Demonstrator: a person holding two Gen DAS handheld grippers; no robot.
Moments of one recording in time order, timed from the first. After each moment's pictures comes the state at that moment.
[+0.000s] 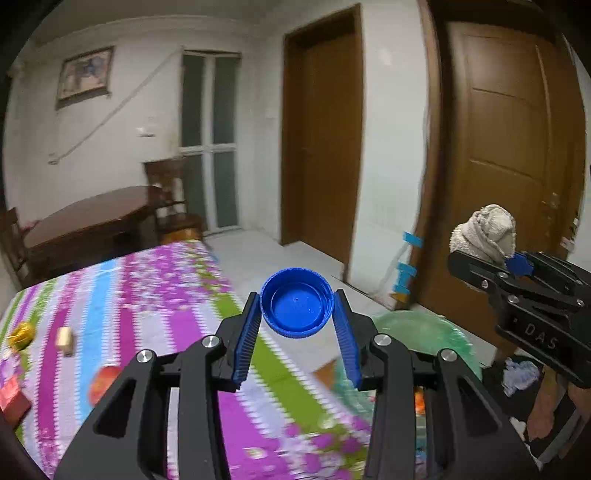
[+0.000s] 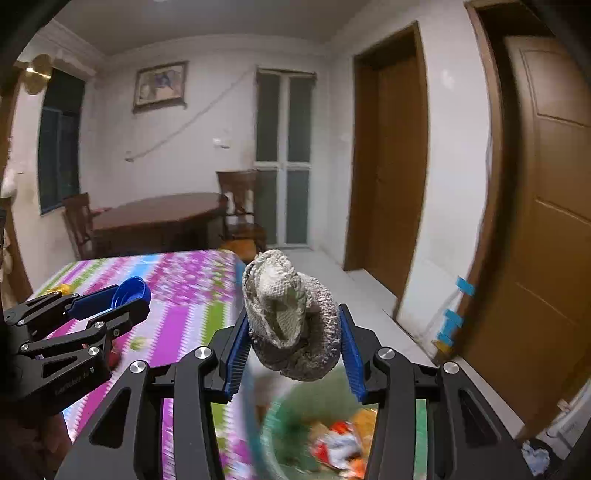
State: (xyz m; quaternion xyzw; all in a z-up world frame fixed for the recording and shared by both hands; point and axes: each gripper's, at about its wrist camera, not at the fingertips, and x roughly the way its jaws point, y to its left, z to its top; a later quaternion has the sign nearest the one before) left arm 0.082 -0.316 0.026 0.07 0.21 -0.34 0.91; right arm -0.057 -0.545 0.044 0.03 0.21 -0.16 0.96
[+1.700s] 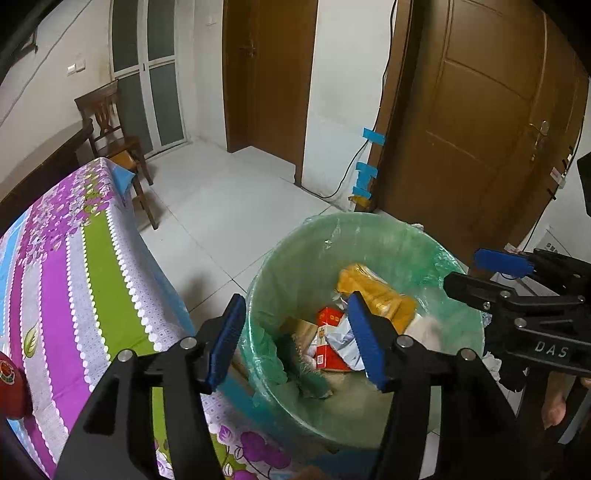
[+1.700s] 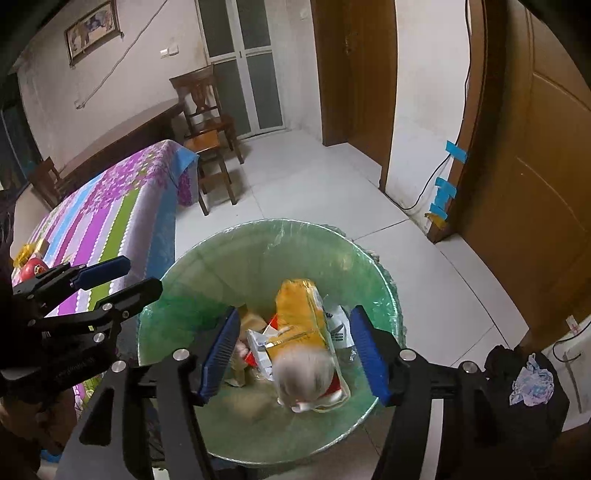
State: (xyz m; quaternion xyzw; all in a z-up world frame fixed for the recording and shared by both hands) left arm 0.110 -0.447 -0.088 0.15 0.38 -0.39 0.83; right arm -0.002 -0.648 -0.098 0.14 0.41 -0.16 0.89
